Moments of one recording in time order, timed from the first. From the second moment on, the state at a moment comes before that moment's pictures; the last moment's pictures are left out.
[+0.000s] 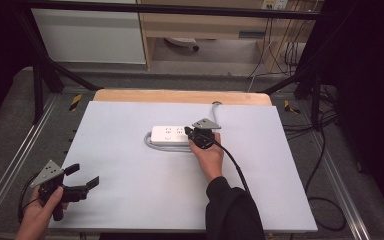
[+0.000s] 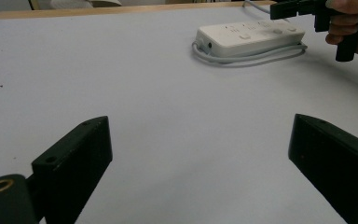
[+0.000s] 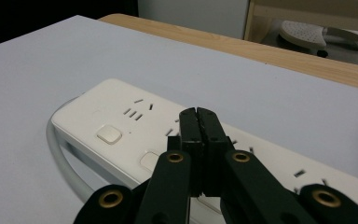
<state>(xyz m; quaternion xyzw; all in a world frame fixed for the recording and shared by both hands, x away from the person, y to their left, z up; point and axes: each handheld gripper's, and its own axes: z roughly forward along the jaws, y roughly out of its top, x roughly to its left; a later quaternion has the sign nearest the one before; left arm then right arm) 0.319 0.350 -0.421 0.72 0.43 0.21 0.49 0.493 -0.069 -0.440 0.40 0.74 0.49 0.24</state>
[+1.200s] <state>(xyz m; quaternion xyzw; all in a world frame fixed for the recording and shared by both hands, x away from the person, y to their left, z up) 0.319 0.351 -0.422 0.73 0.43 0.21 0.49 0.494 -0.049 -0.450 0.41 0.76 0.46 0.22</state>
